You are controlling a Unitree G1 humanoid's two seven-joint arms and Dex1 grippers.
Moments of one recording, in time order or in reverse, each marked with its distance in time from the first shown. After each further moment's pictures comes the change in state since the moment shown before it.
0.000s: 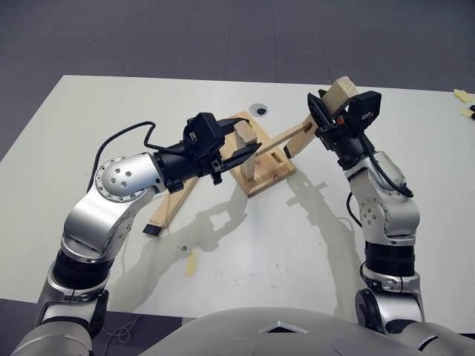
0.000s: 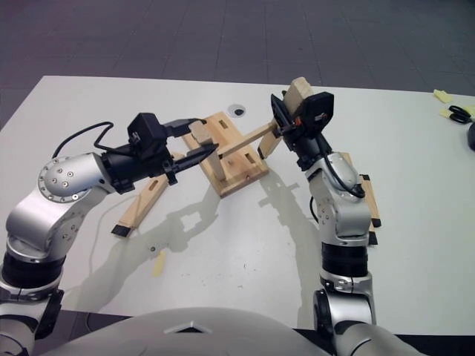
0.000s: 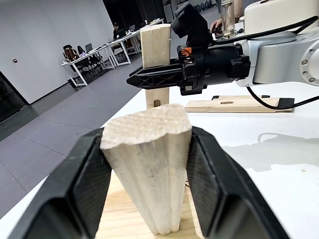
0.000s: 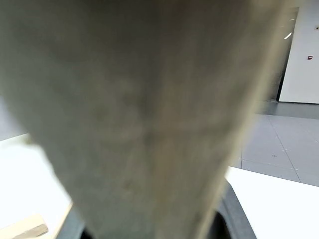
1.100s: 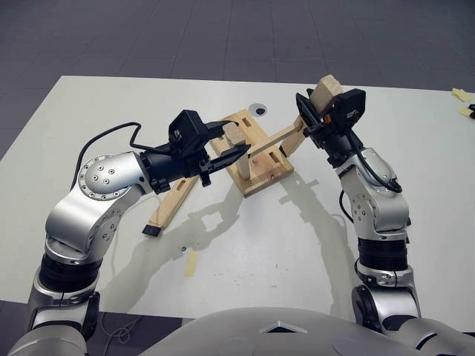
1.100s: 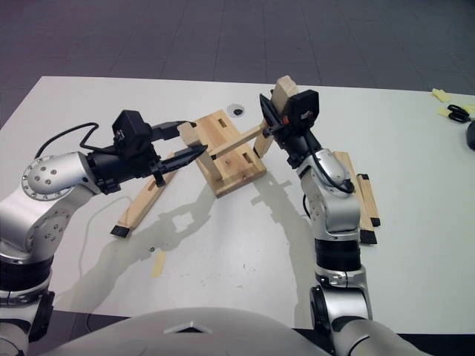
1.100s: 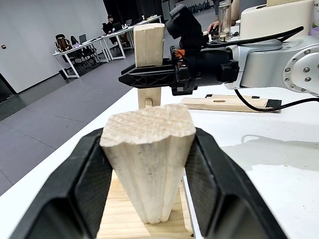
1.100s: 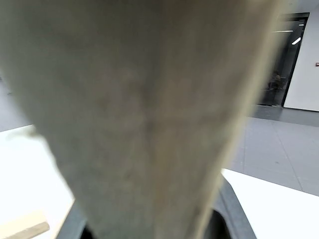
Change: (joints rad) left arm 0.019 0.041 0.063 0.003 -0.094 0.042 -0.046; right arm -0.047 0.017 0.059 0.041 -0.060 -0.028 0.008
